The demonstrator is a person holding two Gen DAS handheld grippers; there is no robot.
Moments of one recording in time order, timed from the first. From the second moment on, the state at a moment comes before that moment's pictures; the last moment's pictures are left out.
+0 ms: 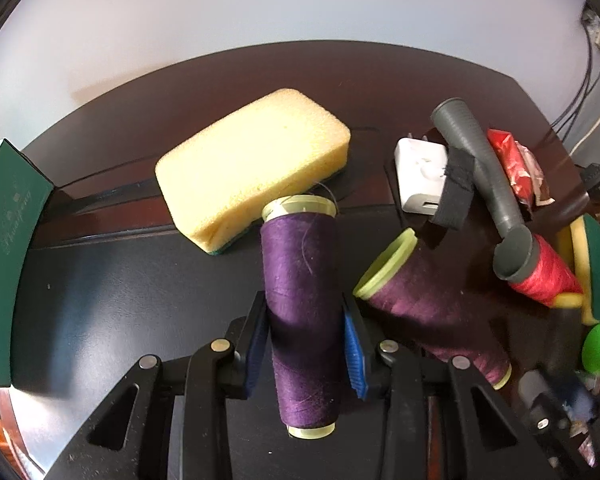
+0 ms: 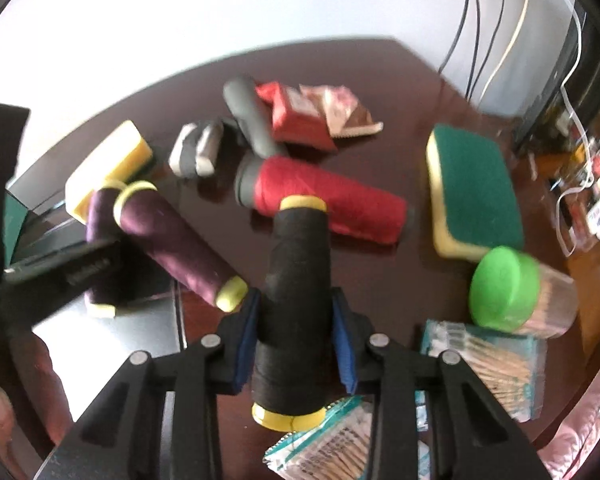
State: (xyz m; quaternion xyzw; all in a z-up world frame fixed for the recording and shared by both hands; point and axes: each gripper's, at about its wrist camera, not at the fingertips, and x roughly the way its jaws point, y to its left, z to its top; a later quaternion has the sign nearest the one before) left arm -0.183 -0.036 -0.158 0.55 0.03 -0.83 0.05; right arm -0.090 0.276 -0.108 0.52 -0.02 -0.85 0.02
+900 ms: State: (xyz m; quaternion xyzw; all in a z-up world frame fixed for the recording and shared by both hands) left arm -0.157 -0.085 -0.114 0.37 -0.02 -0.93 0.06; right arm -0.081 0.194 -0.011 0.41 0.05 -0.91 0.05
